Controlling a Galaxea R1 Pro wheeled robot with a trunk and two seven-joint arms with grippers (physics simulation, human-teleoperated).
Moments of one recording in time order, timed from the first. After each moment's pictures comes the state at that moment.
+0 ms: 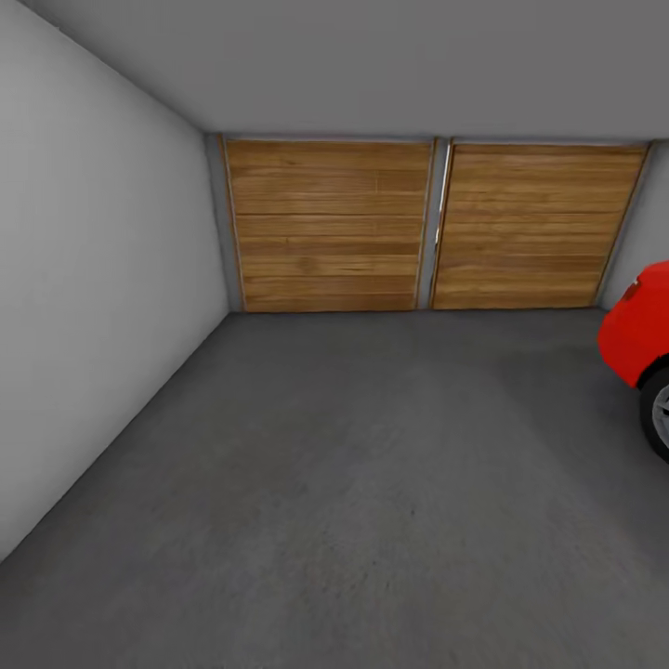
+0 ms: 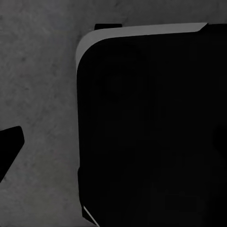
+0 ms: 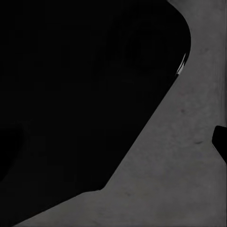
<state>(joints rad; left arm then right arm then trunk) 0.00 0.01 0.00 -0.05 0.00 -0.05 0.00 0.00 0.00 0.52 0.00 -0.01 0.00 0.01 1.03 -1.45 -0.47</state>
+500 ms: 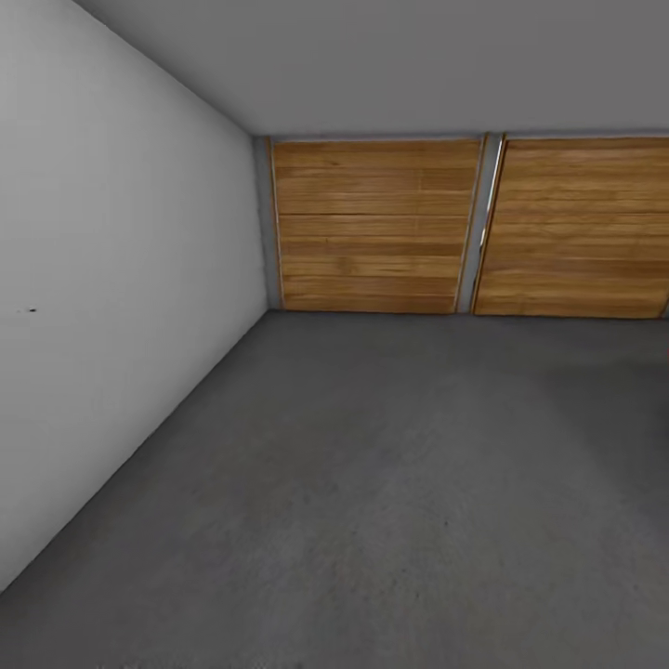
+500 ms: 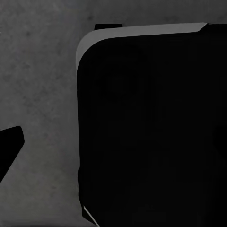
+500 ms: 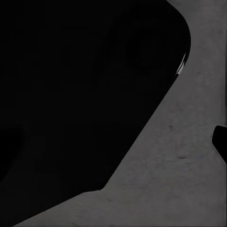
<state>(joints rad) 0.00 0.01 0.00 -0.06 0.00 -0.05 0.00 0.00 0.00 0.52 0.00 -0.01 0.00 0.01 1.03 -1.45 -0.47</state>
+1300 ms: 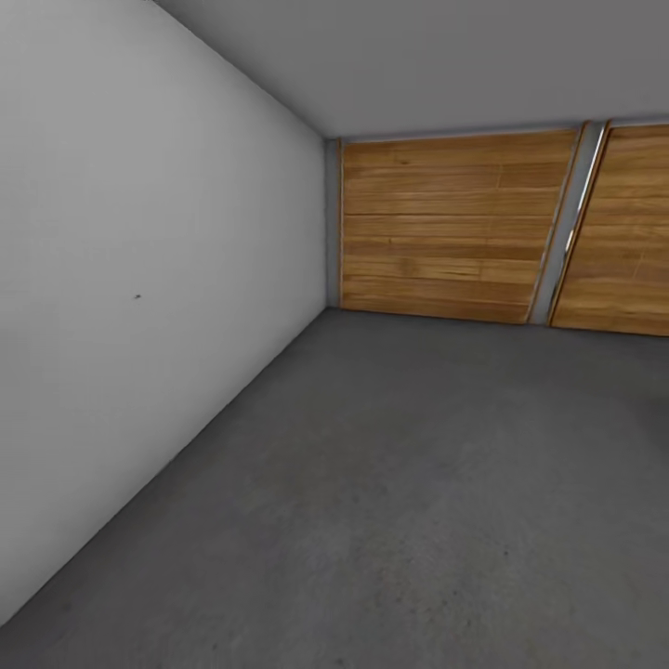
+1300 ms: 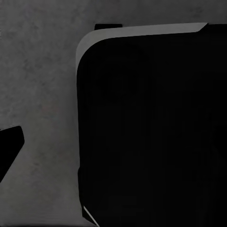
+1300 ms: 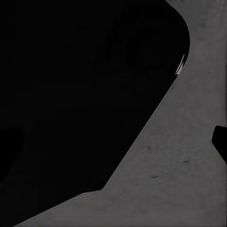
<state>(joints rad) 0.00 0.01 0.00 -0.06 0.00 -0.05 0.00 0.00 0.00 0.52 0.00 -0.01 -0.01 0.00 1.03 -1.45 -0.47</state>
